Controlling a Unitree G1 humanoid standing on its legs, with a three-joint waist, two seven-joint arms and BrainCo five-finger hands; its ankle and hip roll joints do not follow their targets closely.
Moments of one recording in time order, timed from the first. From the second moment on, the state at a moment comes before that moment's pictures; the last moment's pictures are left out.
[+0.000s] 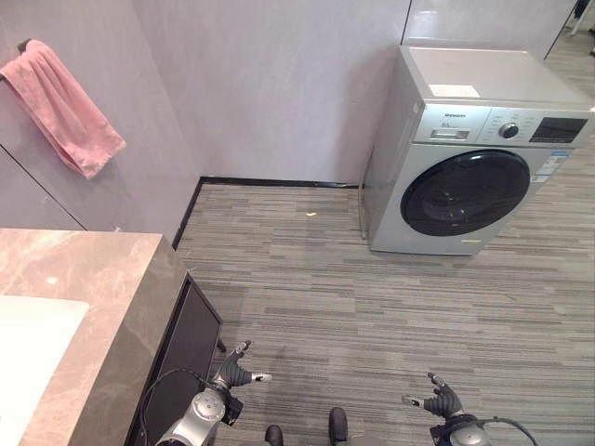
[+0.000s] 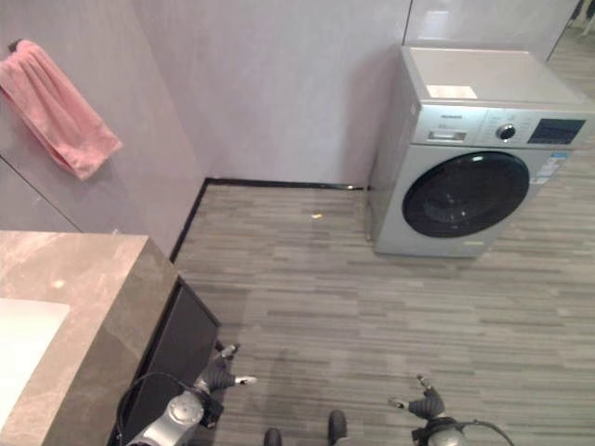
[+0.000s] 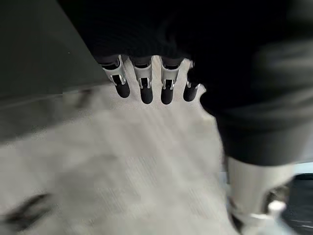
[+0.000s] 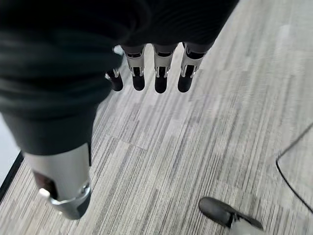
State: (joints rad) left arm -0.08 0.26 -0.43 1.00 0.05 -0.11 0.15; right arm 0.02 -0.32 0.25 1.03 0.07 -0.15 -0.17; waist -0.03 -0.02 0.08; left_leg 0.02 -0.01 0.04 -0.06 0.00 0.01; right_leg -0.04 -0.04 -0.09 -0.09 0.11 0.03
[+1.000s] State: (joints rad) left arm -0.10 0.26 -0.37 1.00 0.04 -0.11 0.21; right arm -0.06 -0.27 0.29 1.07 0.18 -0.15 -0.17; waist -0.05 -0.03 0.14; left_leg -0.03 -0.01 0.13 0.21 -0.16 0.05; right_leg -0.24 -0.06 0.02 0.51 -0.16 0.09
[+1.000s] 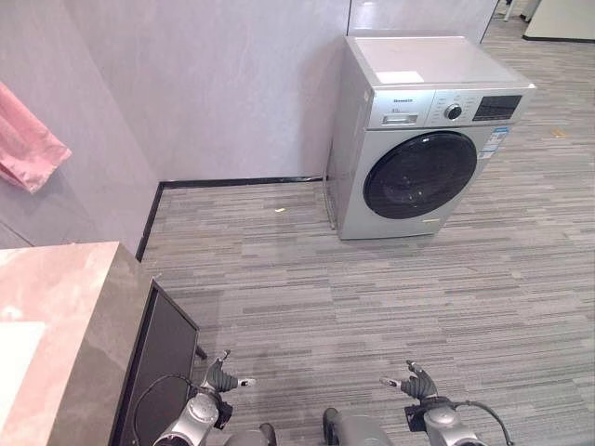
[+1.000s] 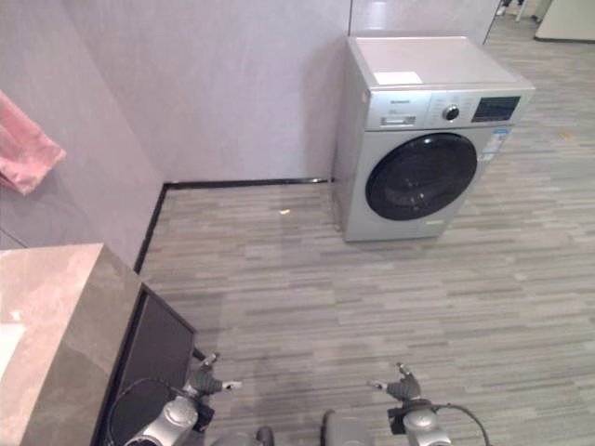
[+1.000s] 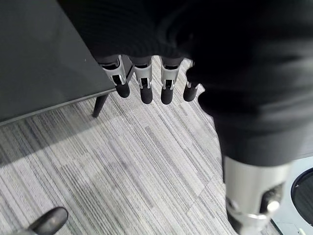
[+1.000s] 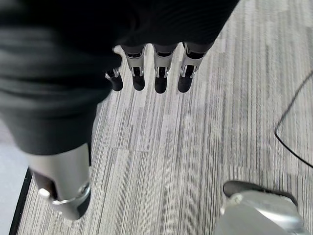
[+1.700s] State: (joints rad) left arm -0.21 0.23 -0.34 1.10 0.01 -0.12 0.22; right arm -0.07 -0.33 0.31 1.04 0.10 -0.15 -0.19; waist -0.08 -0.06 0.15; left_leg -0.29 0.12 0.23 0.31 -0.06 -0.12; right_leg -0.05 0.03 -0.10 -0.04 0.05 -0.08
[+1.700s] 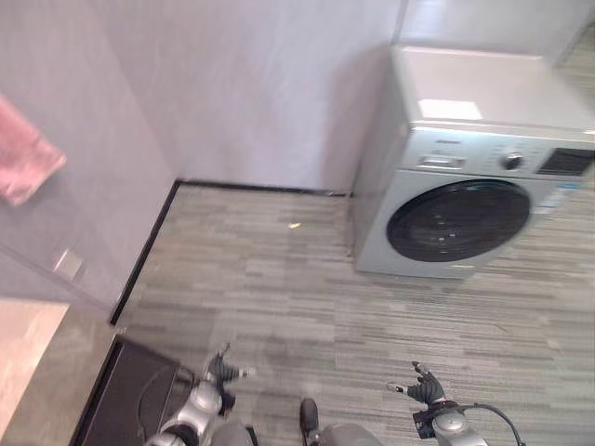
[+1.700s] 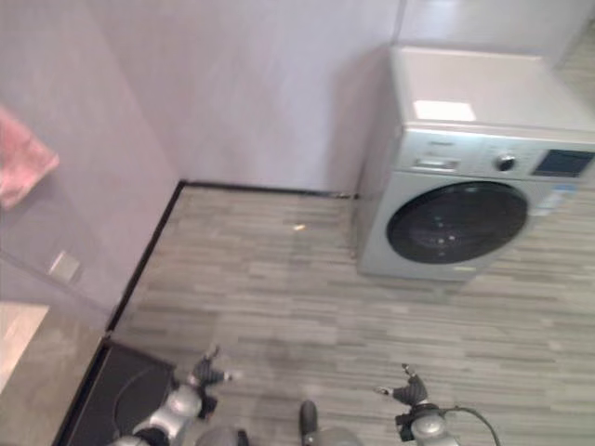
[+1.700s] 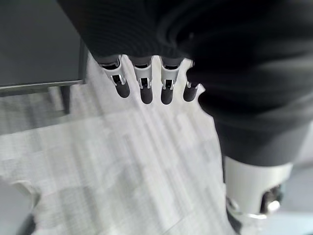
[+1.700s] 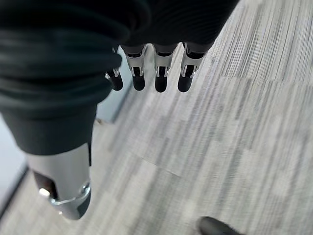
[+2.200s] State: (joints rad) left arm -0.20 0.23 -0.36 1.11 0.02 -0.12 0.24; right arm -0.06 -0.33 0.32 1.05 0.06 -0.15 -0.19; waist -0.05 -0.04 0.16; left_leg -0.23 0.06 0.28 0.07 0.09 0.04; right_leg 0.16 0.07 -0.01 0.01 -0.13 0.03
